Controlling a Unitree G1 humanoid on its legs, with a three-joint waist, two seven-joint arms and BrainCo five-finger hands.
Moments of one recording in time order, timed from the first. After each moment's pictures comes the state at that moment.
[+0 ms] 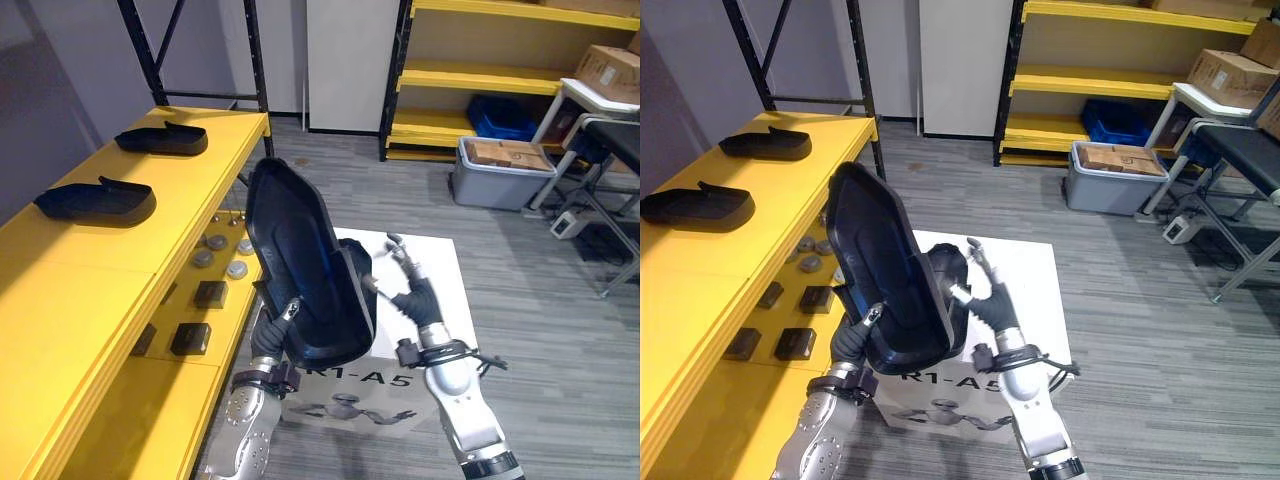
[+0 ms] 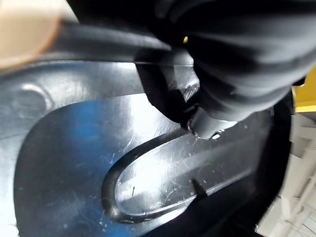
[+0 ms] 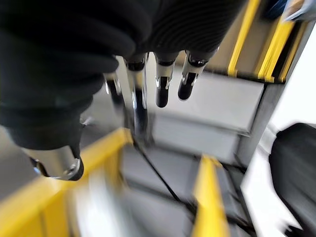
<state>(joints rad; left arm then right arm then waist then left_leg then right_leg) 0.15 0.07 -0.20 -0.11 -0.44 -0.10 0.12 -0.03 -0.08 0.03 -0.19 0.04 -0.19 -0.10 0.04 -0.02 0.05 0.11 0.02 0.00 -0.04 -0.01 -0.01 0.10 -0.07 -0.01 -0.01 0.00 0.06</state>
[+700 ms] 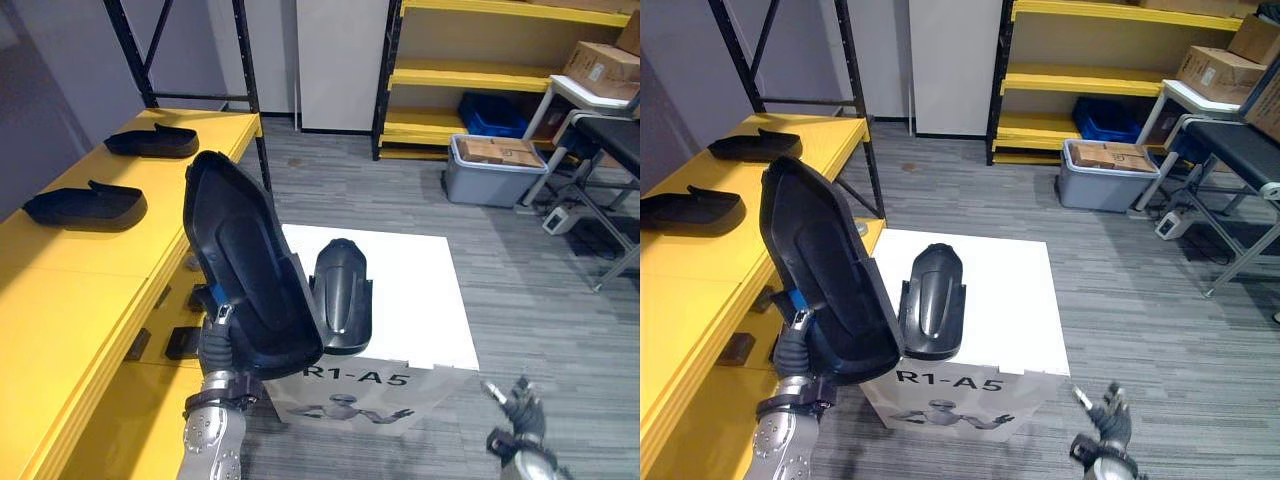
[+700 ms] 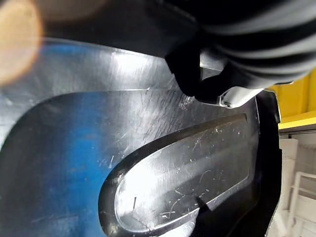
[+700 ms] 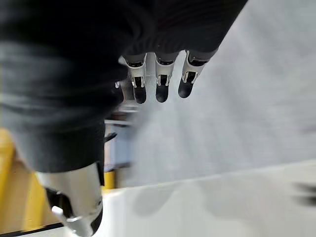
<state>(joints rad) 0.30 0.01 0.01 -0.23 -0.31 -0.11 0.09 0.21 -0.08 -0.40 0.62 0.20 -0.13 -0.03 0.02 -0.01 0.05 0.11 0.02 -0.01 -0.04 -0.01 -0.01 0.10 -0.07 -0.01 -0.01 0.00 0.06</state>
